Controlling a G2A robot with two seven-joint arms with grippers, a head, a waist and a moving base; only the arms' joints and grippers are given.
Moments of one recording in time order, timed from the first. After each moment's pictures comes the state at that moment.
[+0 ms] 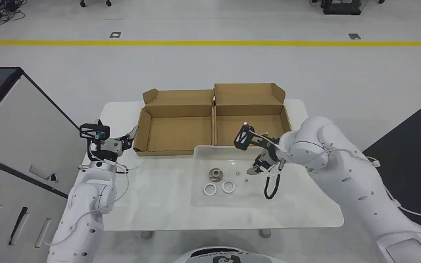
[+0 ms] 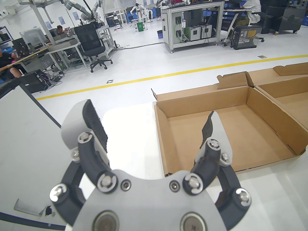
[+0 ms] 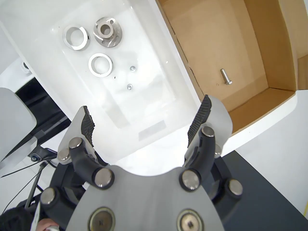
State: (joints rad) left arm 1.73 -1.15 -1.60 -1.80 1.33 0.00 0.00; right arm -1.05 -0.96 0.97 -1.93 -0.70 -0.28 1.53
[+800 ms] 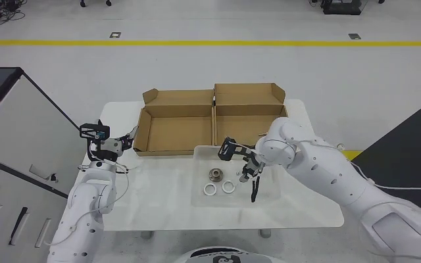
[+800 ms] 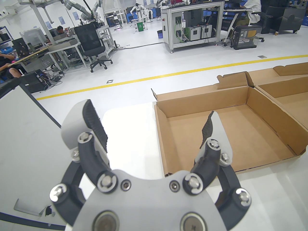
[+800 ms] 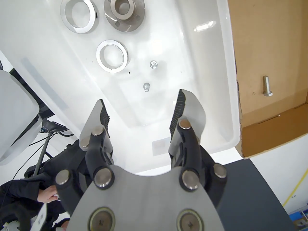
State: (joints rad) left arm 1.73 -1.15 -1.60 -1.80 1.33 0.00 0.00; right arm -0.84 -1.00 0.63 -1.74 -0.63 -0.21 1.54
